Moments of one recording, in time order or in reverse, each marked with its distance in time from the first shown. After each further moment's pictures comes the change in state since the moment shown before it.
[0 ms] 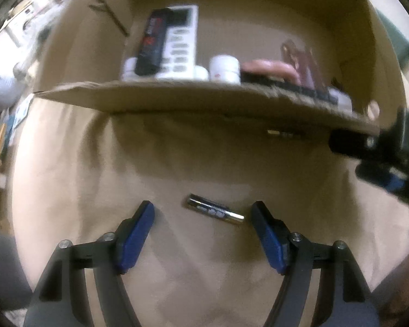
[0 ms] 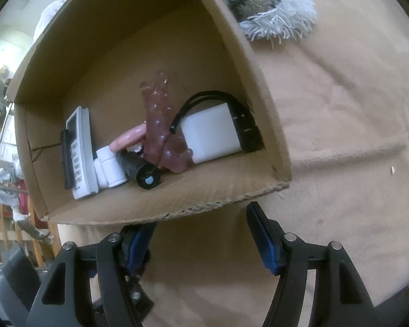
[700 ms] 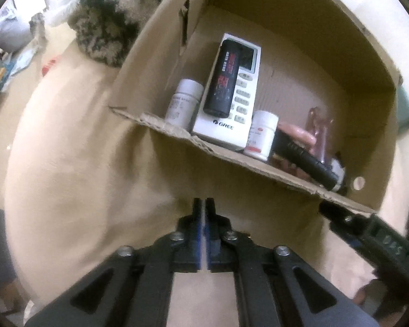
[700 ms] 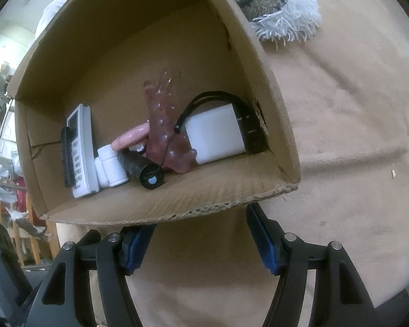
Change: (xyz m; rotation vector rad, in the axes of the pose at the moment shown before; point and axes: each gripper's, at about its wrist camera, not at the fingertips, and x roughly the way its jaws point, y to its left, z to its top) left arm -0.010 0.081 0.031 -0.285 0.013 -0.136; right arm -0.008 0.000 0.000 -0.011 -0.003 0.001
